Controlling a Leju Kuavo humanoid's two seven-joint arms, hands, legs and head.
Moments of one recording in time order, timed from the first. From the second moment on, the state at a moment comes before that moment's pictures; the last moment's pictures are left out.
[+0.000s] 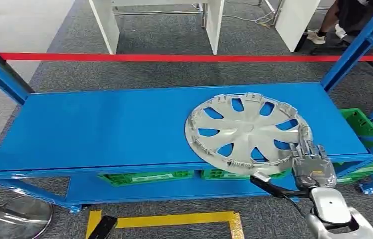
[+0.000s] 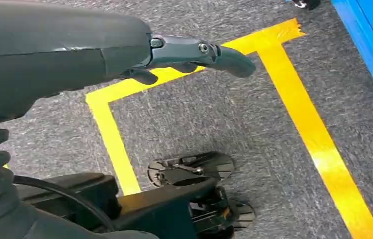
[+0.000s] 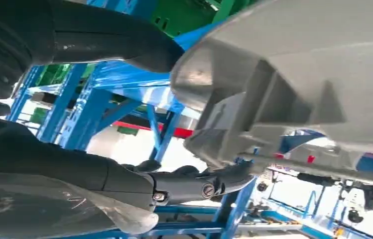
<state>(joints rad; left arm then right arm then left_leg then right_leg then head) -0.11 -0.18 0.55 -0.24 -0.83 0.27 -0.18 -0.01 -0.30 0.20 -1.46 1.56 -0.16 0.27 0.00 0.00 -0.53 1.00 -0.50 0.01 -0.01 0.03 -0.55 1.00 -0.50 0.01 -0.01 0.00</state>
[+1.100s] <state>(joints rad) -0.12 -0.18 0.55 -0.24 -0.84 0.27 -0.18 -0.10 -0.30 0.37 -1.41 1.54 -0.13 0.23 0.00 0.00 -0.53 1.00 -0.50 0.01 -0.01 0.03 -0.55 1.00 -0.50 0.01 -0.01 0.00</state>
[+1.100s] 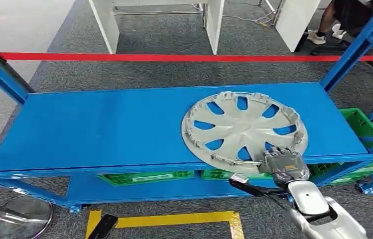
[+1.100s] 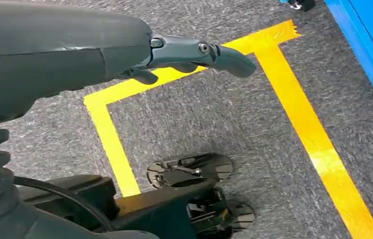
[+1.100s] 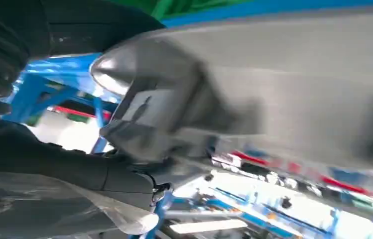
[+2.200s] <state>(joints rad) -0.10 -0.16 0.59 -0.24 -0.80 0.28 -0.22 0.14 -0.29 0.59 -1.93 0.95 -0.68 -0.29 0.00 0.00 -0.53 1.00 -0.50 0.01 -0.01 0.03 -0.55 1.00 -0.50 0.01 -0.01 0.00</state>
